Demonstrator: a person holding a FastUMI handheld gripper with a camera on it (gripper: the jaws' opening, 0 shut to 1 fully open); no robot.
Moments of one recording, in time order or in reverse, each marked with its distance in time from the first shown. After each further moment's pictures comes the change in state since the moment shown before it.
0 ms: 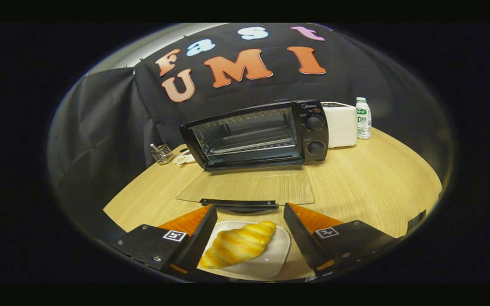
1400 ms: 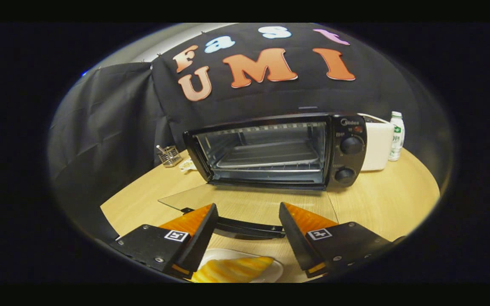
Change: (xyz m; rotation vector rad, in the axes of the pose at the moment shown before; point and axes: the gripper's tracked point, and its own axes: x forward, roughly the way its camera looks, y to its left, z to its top) arm 0.074 -0.006 0.042 -0.094 -0.006 0.095
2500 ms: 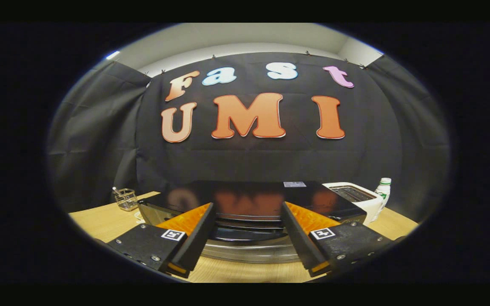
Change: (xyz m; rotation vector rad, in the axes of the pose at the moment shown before) arm 0.048 -0.015 0.171 -0.148 -0.486 -0.216
